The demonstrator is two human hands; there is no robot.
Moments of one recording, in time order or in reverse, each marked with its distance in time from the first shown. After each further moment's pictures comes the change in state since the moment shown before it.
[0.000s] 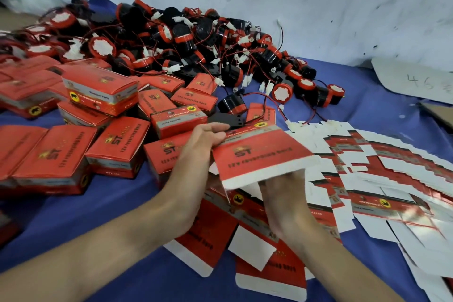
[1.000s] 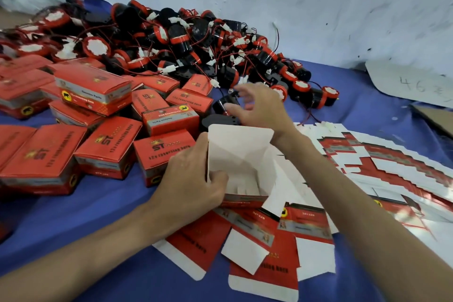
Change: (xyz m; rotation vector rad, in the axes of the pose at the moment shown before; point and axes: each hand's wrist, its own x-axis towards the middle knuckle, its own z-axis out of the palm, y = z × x) left_hand -0.023 -0.027 -0.015 0.996 -0.029 0.800; right_hand 0.125 -0.031 0.006 -1.221 -0.253 -0.347
